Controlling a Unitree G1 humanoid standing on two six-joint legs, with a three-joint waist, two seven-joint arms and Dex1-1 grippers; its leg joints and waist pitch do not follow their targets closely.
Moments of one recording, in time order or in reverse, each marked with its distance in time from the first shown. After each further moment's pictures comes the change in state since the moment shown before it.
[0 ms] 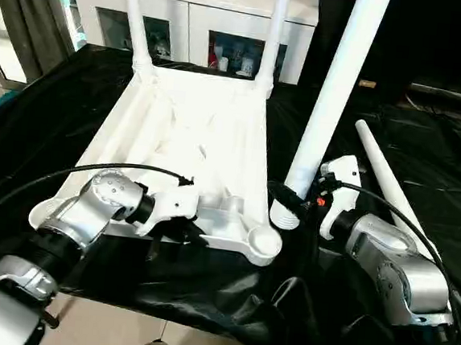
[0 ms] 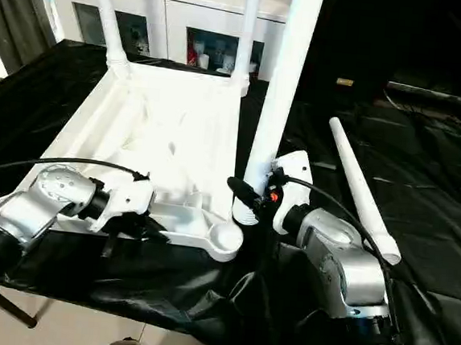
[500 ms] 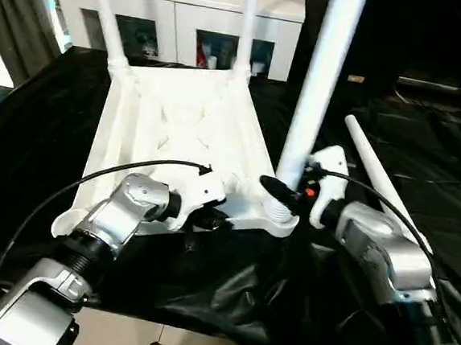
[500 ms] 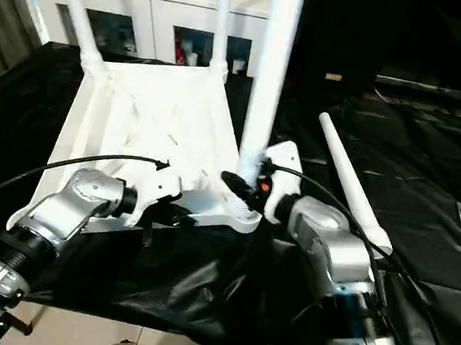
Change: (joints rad) left arm -0.012 -0.141 0.029 -0.038 0.032 0.192 0.227; right arm -0.108 0.024 0.044 0.153 -0.037 -0.027 0.020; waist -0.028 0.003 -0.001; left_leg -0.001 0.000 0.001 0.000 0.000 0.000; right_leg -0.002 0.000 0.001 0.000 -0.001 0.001
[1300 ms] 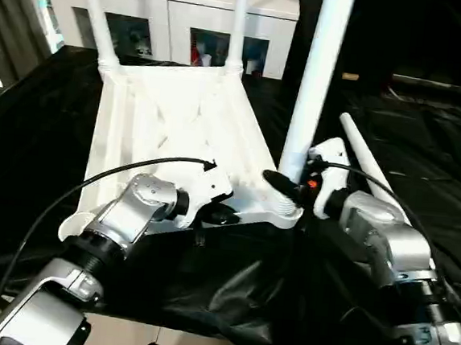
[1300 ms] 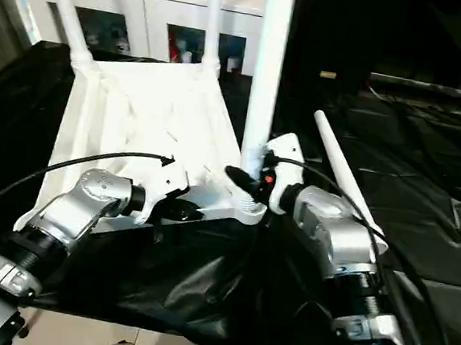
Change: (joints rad) left arm -0.005 -0.035 0.034 0.016 0.007 0.024 0.056; right arm -0.086 -0.051 -0.023 0.175 -0.029 -0.068 0.065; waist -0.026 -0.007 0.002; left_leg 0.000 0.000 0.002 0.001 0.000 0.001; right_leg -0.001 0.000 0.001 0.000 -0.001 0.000
